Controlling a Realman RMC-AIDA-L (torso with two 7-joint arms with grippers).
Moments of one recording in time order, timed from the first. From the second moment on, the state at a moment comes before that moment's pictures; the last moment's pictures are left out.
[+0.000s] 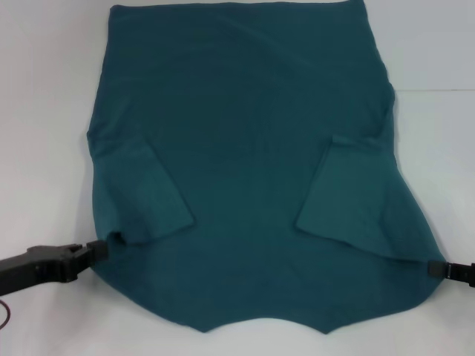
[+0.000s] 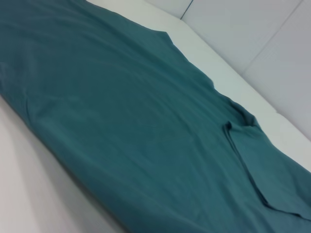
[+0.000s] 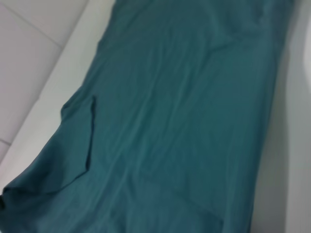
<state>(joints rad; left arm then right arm) -0.33 -2.16 0.49 0.84 2.17 1.50 -1.77 0.38 1.98 -0.51 -0.56 -2.18 -1.48 1.91</state>
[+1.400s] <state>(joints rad) -0.22 -2.16 0.30 0.86 2.17 1.89 -1.75 0.24 1.91 -0.42 -0.61 -2.24 -1.82 1.65</state>
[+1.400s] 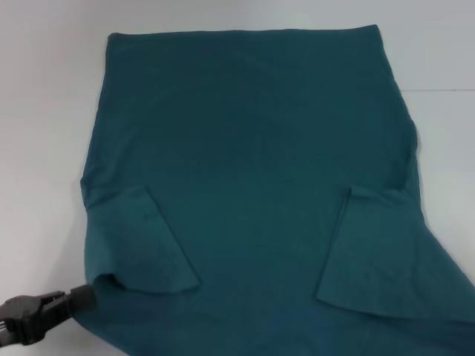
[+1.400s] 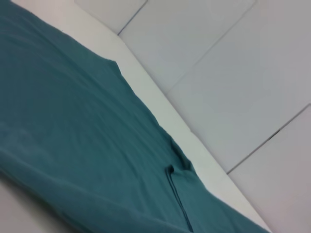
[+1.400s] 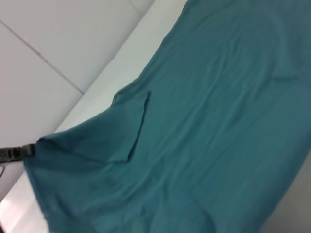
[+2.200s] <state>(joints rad) -0.58 -2.08 0.24 0.57 2.09 1.46 -1.75 0.51 1.95 -0.23 -0.54 -2.20 -1.49 1.71</state>
